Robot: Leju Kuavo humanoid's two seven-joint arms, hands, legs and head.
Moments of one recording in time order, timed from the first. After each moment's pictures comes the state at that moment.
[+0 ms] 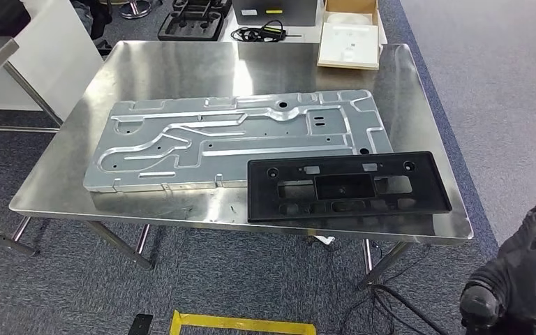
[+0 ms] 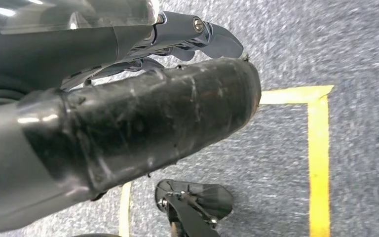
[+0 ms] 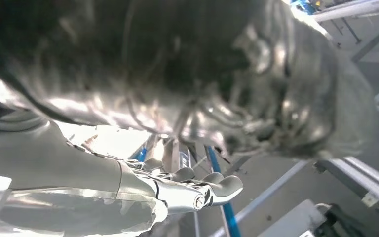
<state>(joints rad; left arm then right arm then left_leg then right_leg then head) -0.11 0.04 -0.84 -0.21 0.70 0.42 -0.17 -0.13 -0.50 0.36 -2.35 0.75 -0.49 0.19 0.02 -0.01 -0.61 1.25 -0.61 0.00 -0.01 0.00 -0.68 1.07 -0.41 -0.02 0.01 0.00</state>
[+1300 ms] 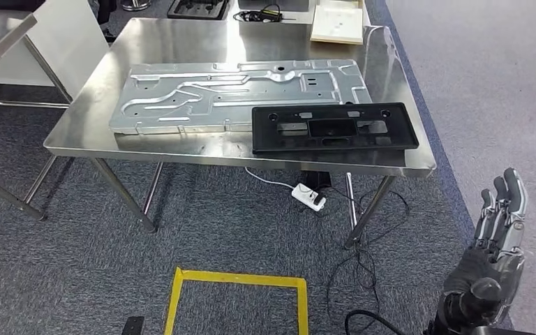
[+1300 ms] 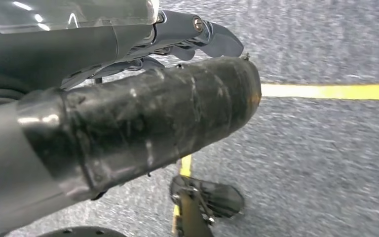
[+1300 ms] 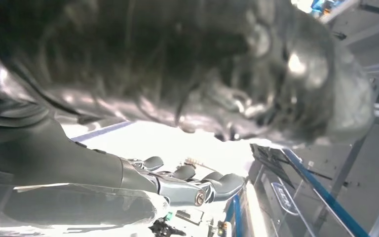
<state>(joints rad) -0.12 0.04 -0.80 -0.21 0.75 0.44 -0.09 0.13 -0.30 0.36 -2.21 0.42 -0.68 0.03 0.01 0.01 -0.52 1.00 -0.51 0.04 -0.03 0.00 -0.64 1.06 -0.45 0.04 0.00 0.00</state>
